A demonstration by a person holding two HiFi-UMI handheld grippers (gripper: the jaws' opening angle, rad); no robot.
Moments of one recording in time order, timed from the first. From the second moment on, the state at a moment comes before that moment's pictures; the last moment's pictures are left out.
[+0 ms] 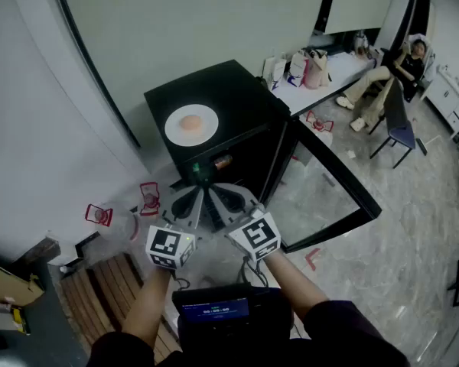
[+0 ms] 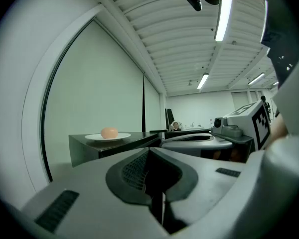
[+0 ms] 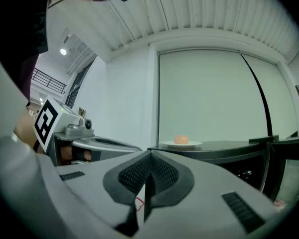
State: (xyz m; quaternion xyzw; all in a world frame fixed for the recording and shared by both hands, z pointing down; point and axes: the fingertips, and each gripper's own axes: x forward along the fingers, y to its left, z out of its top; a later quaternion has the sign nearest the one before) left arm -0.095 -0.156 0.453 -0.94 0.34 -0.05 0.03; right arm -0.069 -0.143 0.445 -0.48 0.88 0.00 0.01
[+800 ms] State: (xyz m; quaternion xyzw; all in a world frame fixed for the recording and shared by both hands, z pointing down) left arm -0.124 -0.167 0.429 -0.92 0.35 -0.10 0.15; right arm -0.056 -0.186 0.429 -0.47 0.88 -0.03 -0.04
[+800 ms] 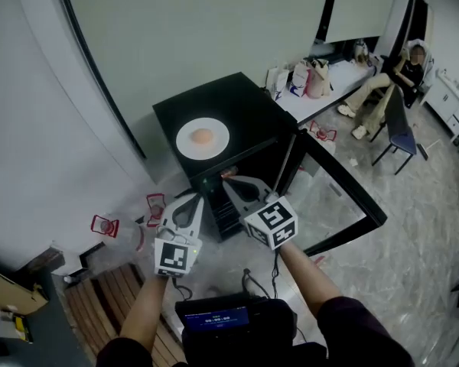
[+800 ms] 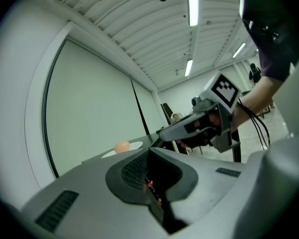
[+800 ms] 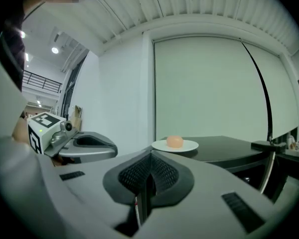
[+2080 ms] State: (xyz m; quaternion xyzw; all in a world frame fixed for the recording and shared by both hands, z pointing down) left arm -0.146 -0.290 0.441 -0.69 0.15 -0.35 0.61; right arm 0.010 -0.398 0.453 -0.44 0.80 -0.18 -0.37
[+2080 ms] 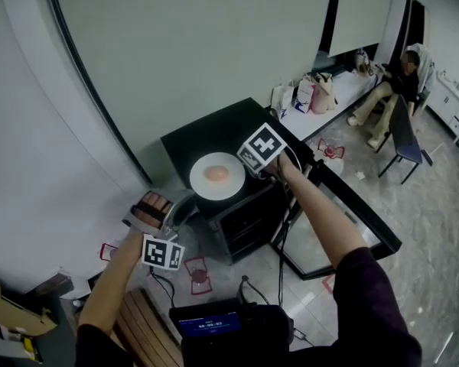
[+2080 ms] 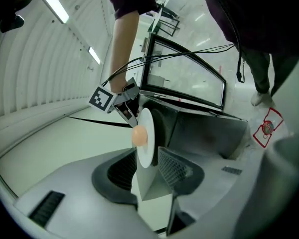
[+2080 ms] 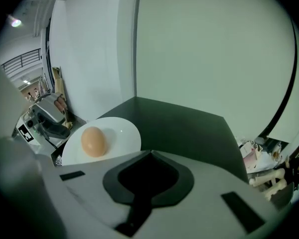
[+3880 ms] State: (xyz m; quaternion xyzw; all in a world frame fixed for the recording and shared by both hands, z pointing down) left arm -0.174 -0.295 0.447 -0.65 0.19 -0.33 0.65; right arm -0.039 -0.357 0.366 -0.48 0.86 -0.13 -0.15
